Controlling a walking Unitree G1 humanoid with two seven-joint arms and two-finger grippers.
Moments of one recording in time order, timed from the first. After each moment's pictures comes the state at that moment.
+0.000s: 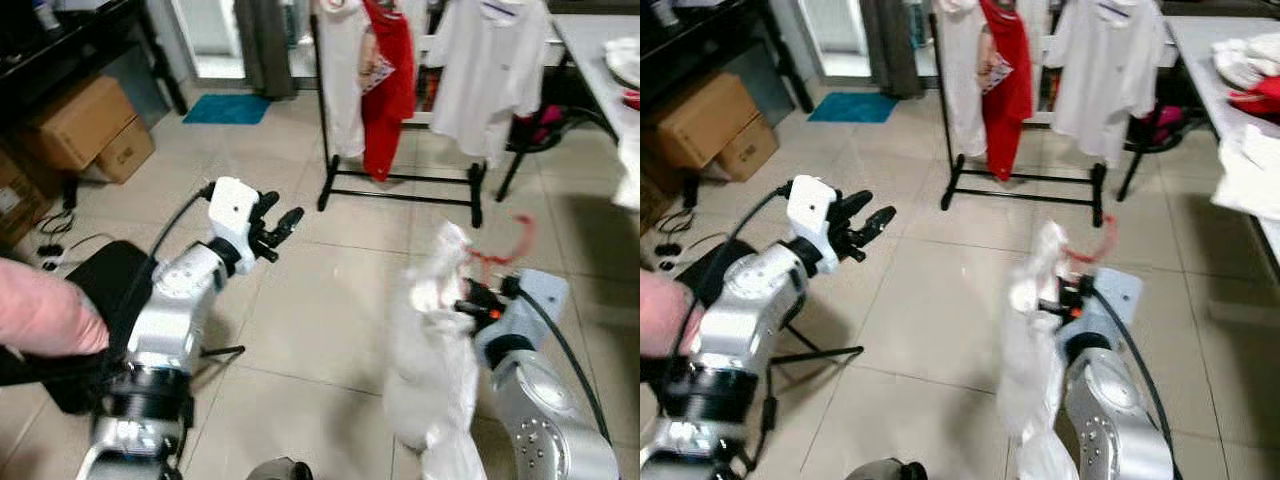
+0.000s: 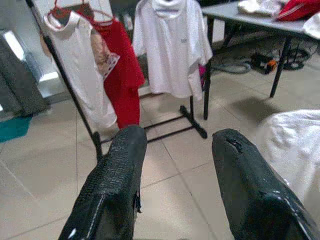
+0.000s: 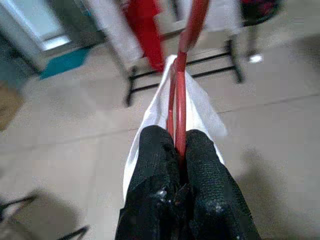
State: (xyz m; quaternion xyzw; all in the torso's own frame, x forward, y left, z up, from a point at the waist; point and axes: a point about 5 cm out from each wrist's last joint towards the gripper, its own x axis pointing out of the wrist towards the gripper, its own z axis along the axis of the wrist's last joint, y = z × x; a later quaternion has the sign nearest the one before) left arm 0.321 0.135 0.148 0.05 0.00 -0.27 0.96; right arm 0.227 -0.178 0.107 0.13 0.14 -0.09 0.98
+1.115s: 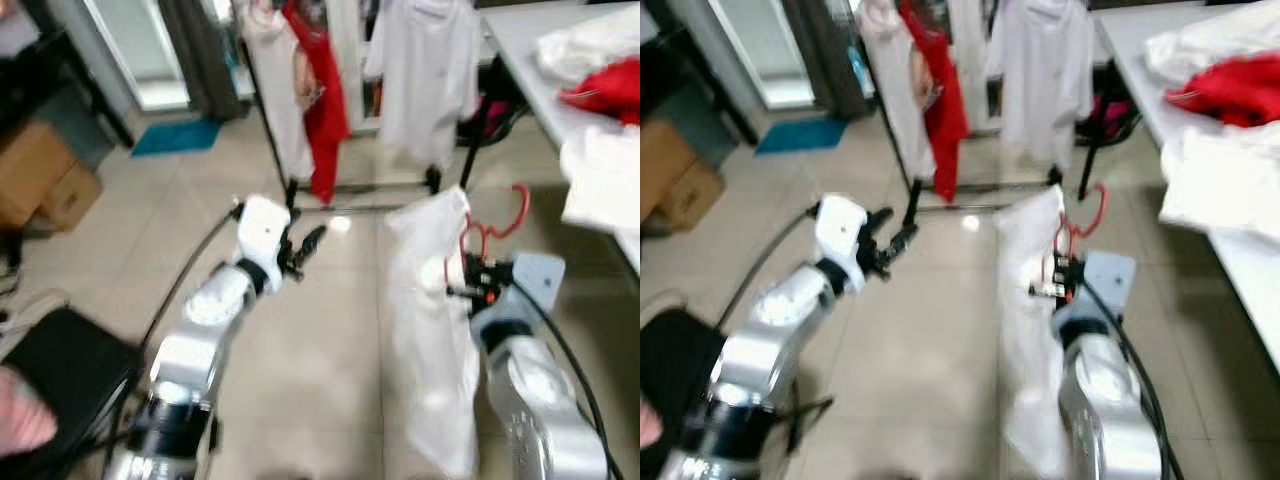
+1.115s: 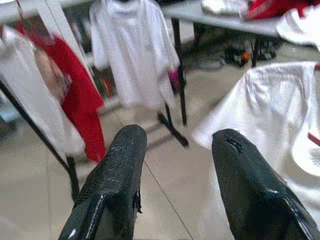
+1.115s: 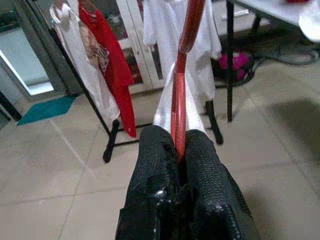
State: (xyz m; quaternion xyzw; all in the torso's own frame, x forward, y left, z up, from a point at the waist) left arm 0.303 0.108 0.153 0.07 0.00 -0.27 0.96; right arm 0.238 -0.164 0.125 0.07 0.06 -0.04 1.00
